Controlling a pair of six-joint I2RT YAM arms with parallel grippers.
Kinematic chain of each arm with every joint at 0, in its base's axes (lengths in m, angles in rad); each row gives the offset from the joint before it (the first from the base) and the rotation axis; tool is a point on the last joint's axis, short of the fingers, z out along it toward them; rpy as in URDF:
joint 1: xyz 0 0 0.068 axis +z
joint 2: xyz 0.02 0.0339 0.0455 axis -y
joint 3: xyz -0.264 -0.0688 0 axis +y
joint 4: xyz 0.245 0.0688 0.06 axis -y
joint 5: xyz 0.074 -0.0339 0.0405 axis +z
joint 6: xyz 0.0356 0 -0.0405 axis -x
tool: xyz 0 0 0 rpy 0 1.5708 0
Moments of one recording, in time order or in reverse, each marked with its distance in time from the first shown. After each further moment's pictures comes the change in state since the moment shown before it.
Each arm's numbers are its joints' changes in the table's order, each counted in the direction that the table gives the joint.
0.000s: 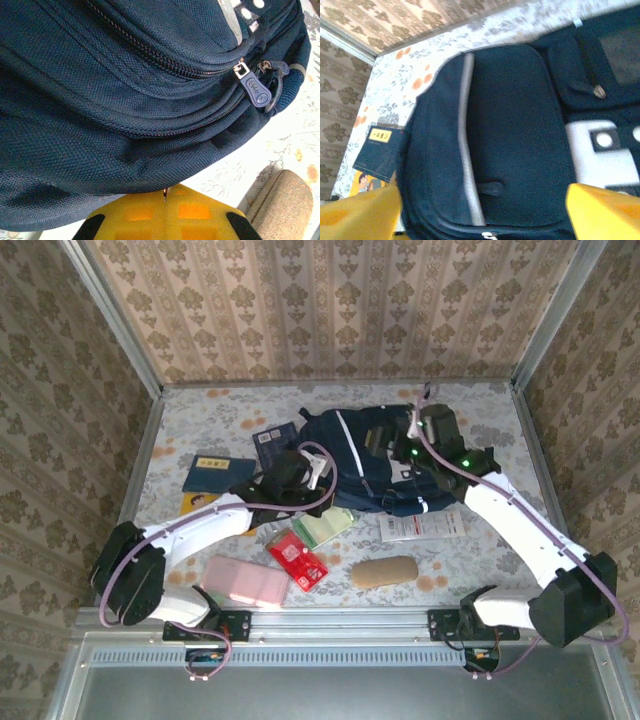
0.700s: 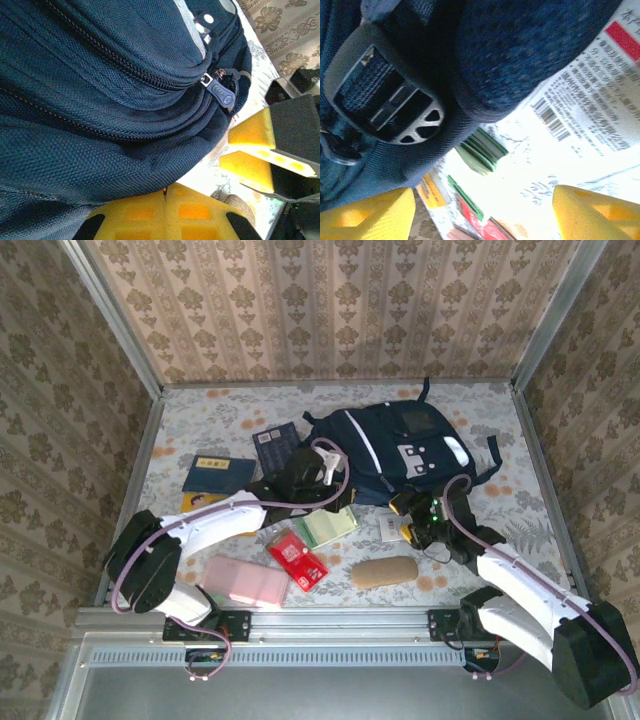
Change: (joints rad) left arm -0.057 -0.082 -0.040 0.171 -0.072 0.132; right arm 0.026 0.319 0.678 0.309 0.132 -0.829
